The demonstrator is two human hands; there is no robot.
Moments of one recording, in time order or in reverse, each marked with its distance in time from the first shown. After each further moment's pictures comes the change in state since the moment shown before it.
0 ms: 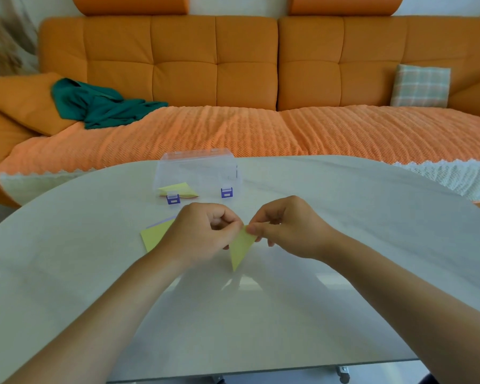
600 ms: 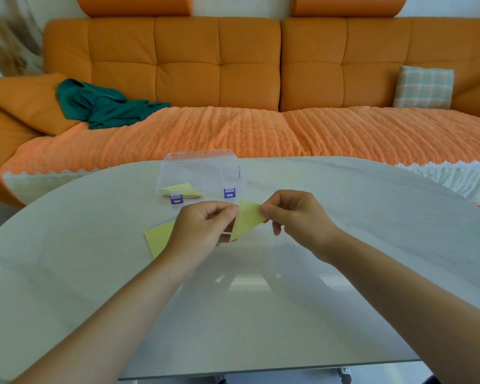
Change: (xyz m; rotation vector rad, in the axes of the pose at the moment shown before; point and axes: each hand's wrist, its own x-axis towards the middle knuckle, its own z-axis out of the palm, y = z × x) left_hand 0.002 -0.001 0.010 -0.385 0.180 -0.168; right_hand 0.002 0.000 -0.001 0.297 0.159 0.100
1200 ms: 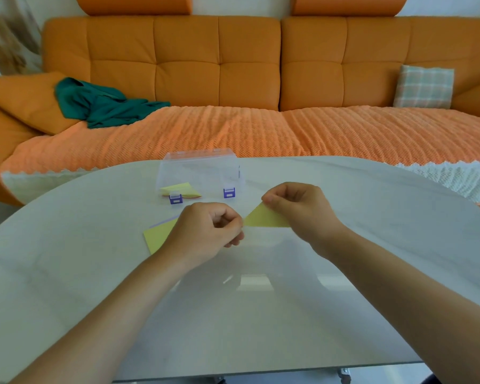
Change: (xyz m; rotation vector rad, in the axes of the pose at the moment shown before) left_hand 0.007 -0.006 -0.008 0.344 -0.156 0.169; right_hand 0.003 -0.006 0.002 0.089 0.183 0.020
